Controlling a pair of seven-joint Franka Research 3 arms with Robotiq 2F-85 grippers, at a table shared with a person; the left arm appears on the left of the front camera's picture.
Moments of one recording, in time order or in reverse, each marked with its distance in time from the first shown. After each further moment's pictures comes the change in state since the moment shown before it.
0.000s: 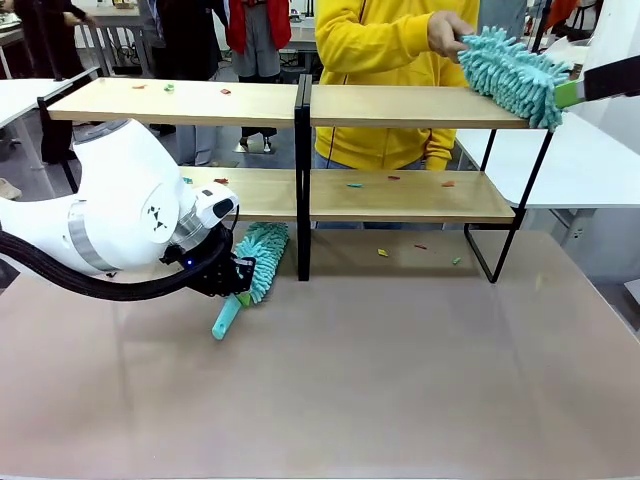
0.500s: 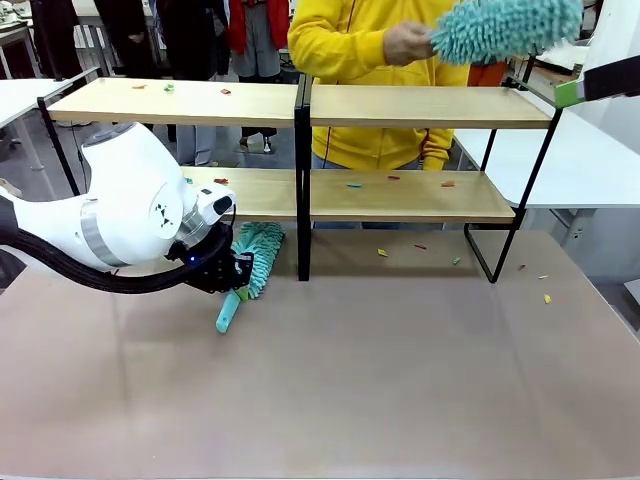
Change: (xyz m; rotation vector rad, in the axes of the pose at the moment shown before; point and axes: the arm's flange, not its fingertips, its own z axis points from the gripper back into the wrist) left arm 0.022 0.020 -0.015 0.009 -0.016 0.104; right arm 0.000 0.000 0.000 0.000 0.000 0.000
